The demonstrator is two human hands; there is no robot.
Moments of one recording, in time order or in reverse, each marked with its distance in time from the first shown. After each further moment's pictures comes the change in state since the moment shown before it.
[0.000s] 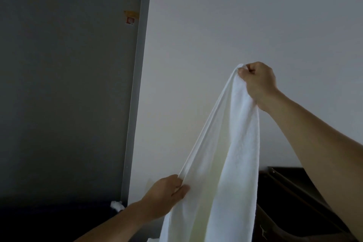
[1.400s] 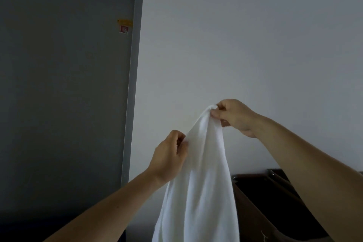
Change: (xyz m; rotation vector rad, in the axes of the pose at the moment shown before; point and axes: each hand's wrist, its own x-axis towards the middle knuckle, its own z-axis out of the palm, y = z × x) left_hand 0.036 0.082 -0.063 -0.120 0.441 0.122; right_hand -0.052 0.012 0.009 0.148 -0.651 0.217
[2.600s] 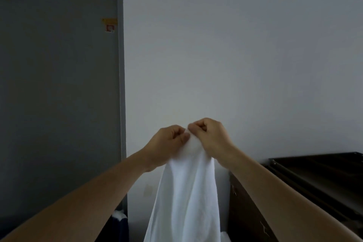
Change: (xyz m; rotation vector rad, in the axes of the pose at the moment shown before) left_hand 0.027 0.028 0.013 -0.186 -0.265 -0.211; right_hand -0.031 0.058 0.061 0.111 0.245 -0.057
